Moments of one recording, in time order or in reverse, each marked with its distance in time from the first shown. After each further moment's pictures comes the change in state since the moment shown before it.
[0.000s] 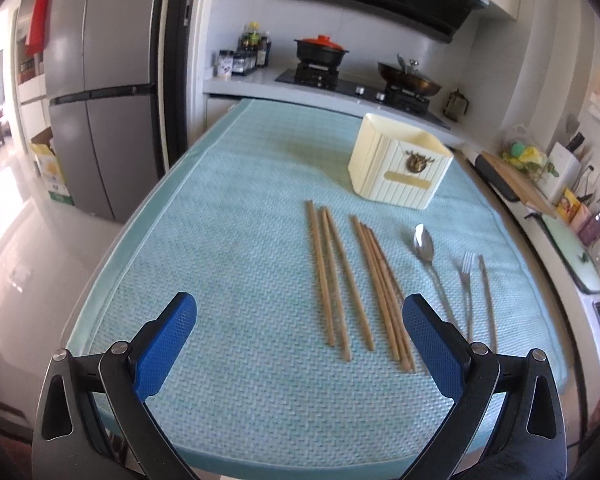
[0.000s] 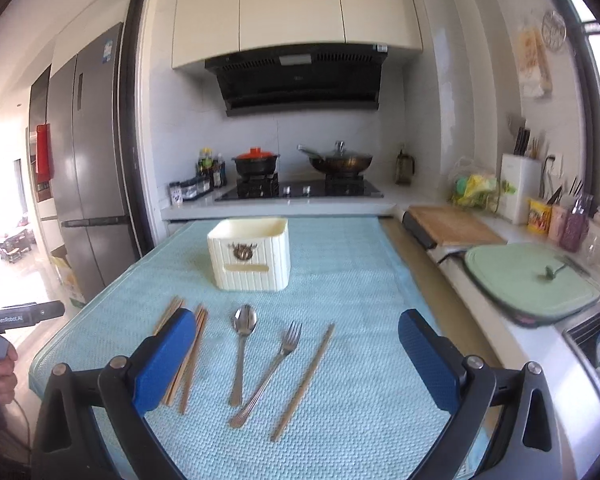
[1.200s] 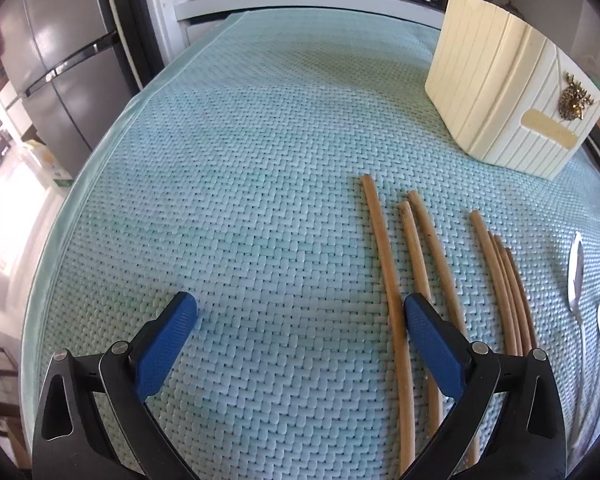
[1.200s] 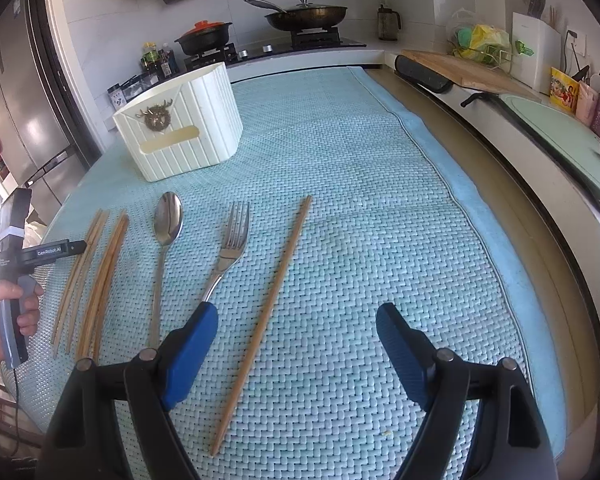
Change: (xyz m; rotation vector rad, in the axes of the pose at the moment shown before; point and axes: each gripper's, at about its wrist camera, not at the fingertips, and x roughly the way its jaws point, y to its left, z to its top) left arm 0.237 0.001 0.066 0.094 0.282 0.135; right arm 0.157 -0.051 -0.041 0.120 0.413 -0.060
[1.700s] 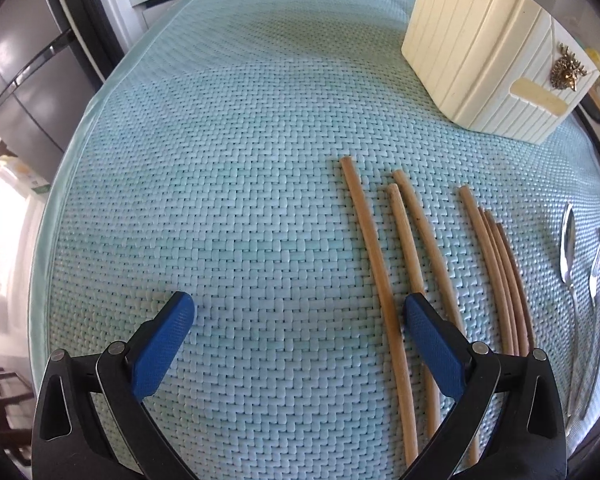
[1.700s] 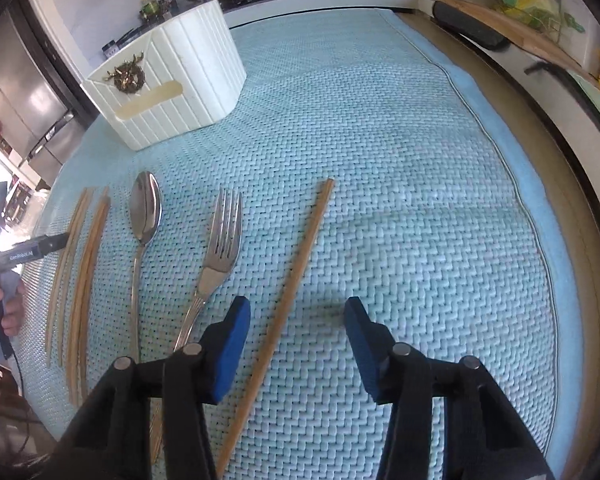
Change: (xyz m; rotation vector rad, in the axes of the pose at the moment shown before) left arm 0.020 0.005 0.038 0.113 0.155 -0.056; right arm 0.082 0.018 0.054 -0.102 0.226 0.038
